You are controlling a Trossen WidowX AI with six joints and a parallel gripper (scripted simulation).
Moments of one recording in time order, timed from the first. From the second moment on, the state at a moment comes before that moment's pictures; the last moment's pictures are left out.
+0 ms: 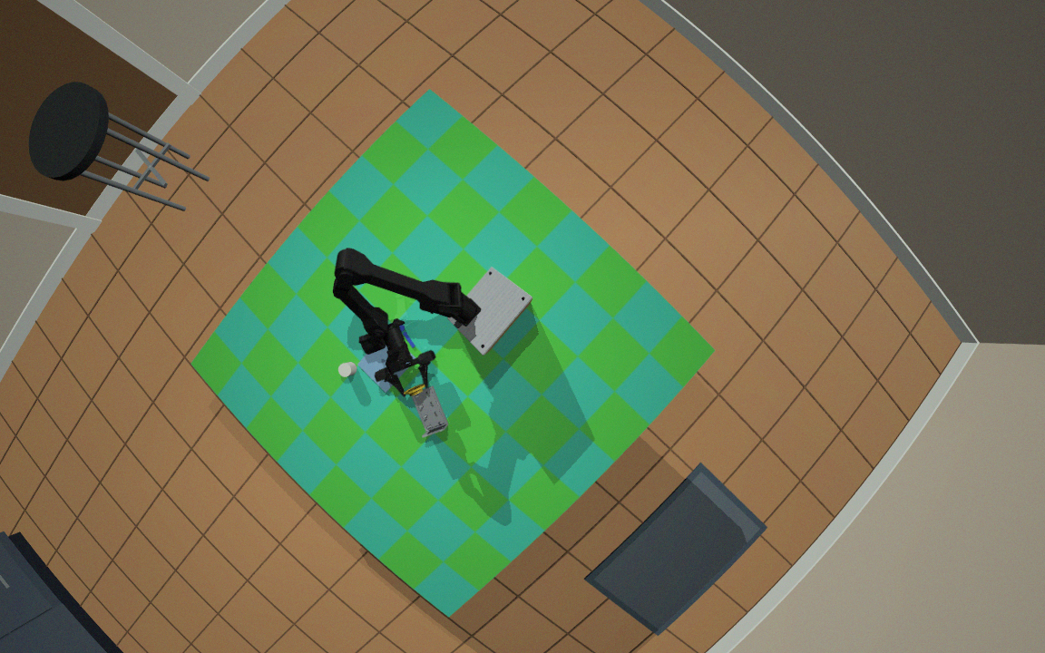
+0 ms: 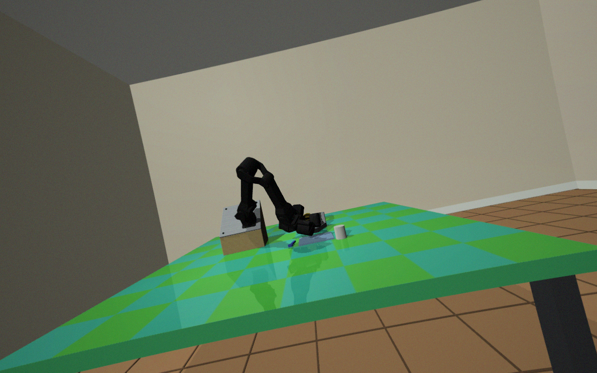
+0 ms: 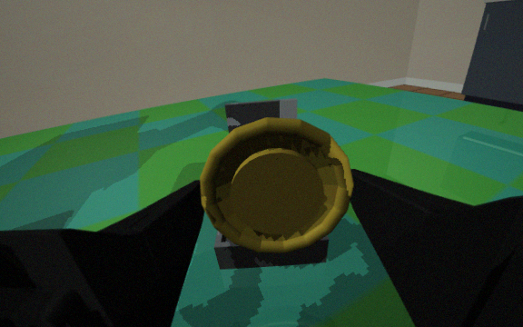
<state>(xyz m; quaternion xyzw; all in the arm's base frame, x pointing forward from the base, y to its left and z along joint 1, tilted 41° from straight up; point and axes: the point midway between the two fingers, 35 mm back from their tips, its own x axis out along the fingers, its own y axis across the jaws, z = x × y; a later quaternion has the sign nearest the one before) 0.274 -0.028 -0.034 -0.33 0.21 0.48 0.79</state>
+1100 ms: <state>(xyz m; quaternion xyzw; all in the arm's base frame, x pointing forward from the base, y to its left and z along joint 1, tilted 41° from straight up) 0.293 0.000 -0.055 -0.35 0.19 0.47 0.79</state>
